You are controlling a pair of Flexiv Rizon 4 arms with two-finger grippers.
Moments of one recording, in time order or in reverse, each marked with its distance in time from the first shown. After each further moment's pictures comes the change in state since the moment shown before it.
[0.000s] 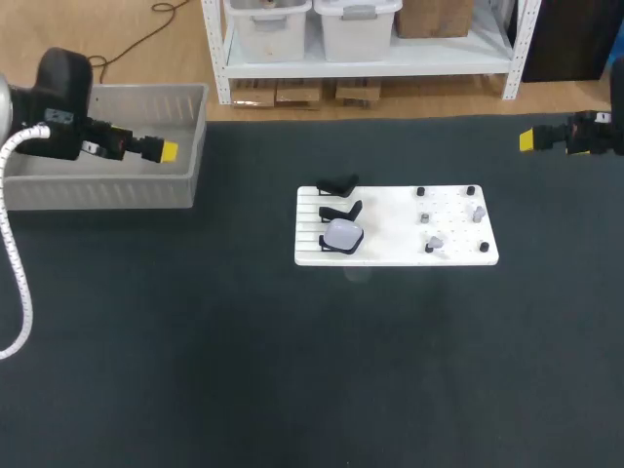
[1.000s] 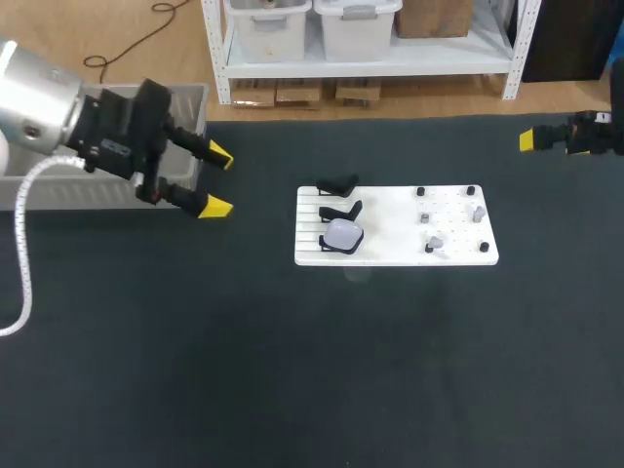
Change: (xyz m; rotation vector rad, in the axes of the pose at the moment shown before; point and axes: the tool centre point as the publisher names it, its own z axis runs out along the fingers) left arm 0.026 -0.083 0.062 0.512 0.048 0.626; right arm 0.000 0.000 0.000 0.000 0.000 0.000
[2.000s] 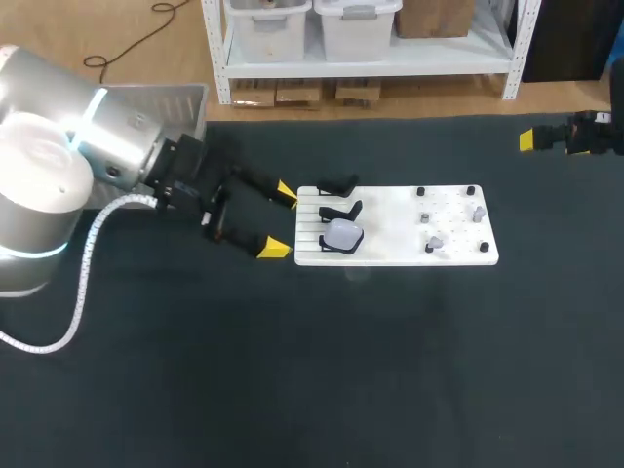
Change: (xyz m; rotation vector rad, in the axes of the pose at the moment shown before) left arm 0.001 -0.024 0.094 0.153 -0.071 0.097; right arm 0.000 0.000 0.000 0.000 0.000 0.000
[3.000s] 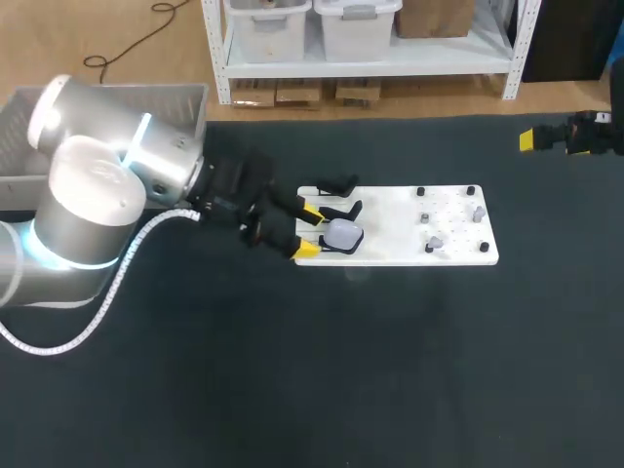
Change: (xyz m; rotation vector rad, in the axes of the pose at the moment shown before) left arm 0.021 0.032 0.053 -0.019 -0.010 -0.047; right arm 0.000 0.000 0.000 0.000 0.000 0.000
